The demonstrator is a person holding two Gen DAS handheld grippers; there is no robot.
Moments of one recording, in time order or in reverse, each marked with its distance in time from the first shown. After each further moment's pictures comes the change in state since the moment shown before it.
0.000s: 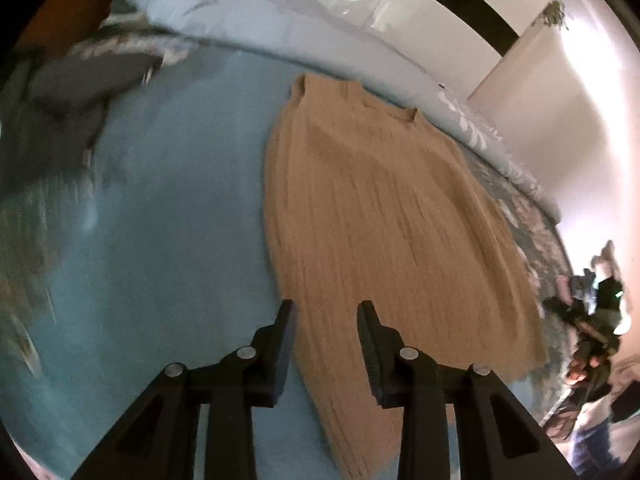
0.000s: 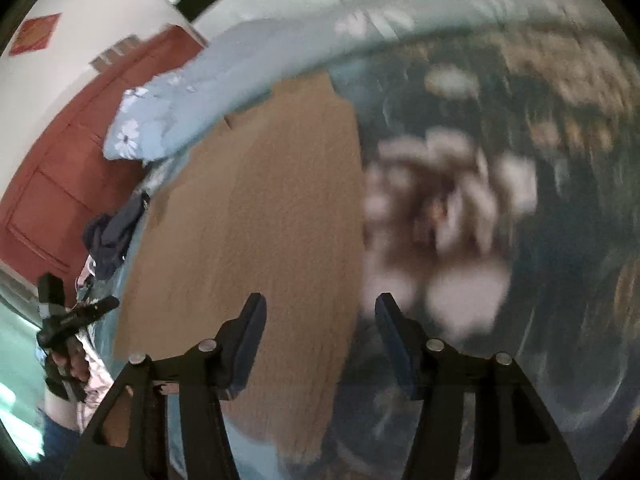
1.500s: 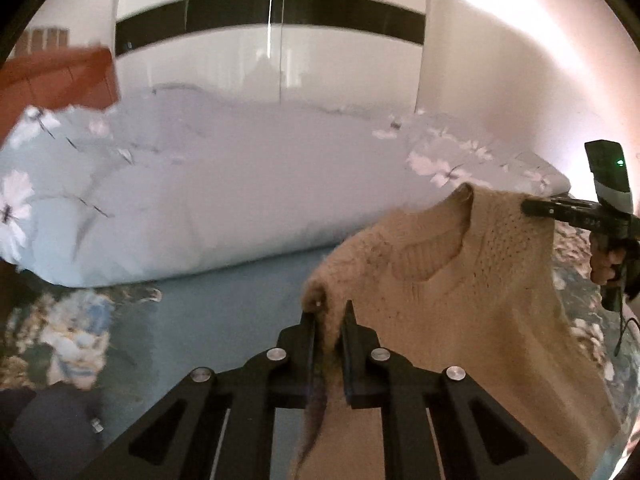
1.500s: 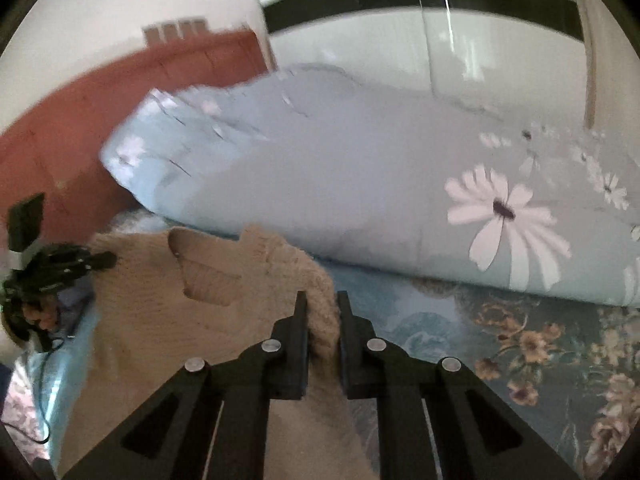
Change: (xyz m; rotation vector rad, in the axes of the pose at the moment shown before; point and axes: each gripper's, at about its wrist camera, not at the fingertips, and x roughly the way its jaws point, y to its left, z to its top) left arm 0.063 -0.055 0.233 0.458 -0.252 0.013; right arm 0.097 0.060 0.261 -0.389 -0.195 0.006
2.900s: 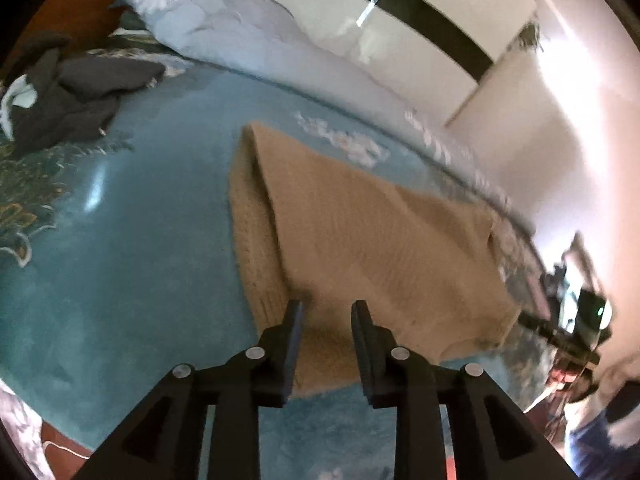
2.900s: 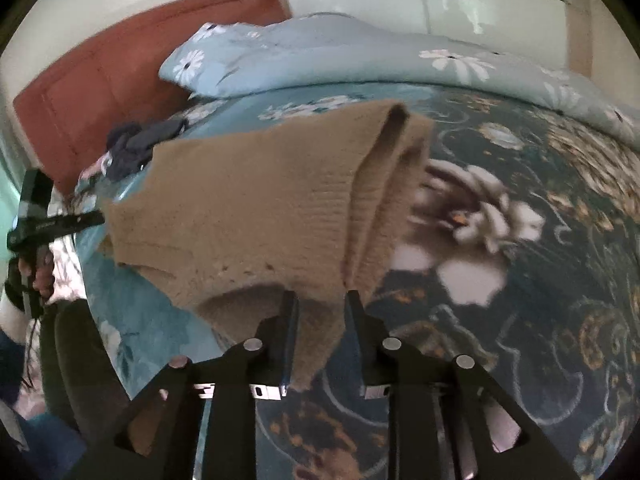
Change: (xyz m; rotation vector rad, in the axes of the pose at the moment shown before) left arm -0.182 -0.091 -0.274 -0.536 0.062 -0.080; right arm -0.192 0.075 -0.292 0.081 0.188 -0.006
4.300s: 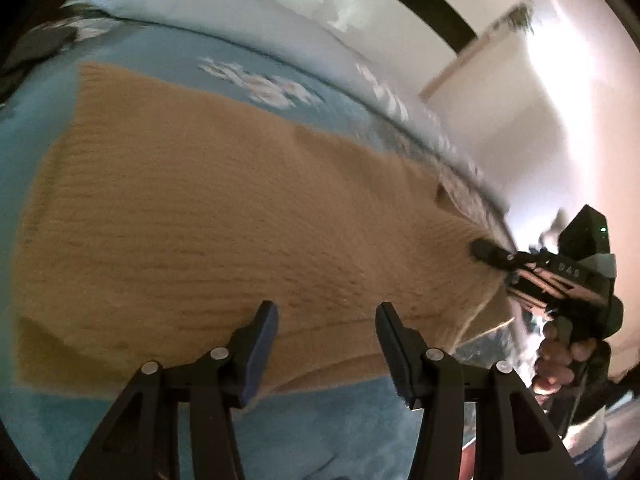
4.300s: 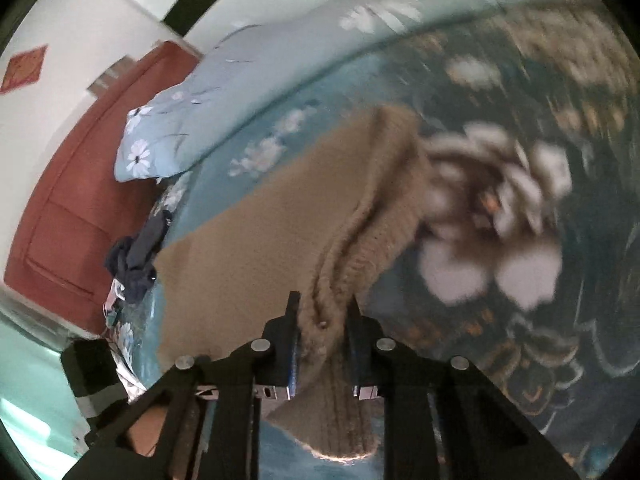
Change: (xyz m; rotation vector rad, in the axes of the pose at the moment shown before) left arm 0.087 -0.107 -0.028 -0.035 0.119 -0.103; right arm 0.020 0.015 0.080 0.415 0.035 0.079
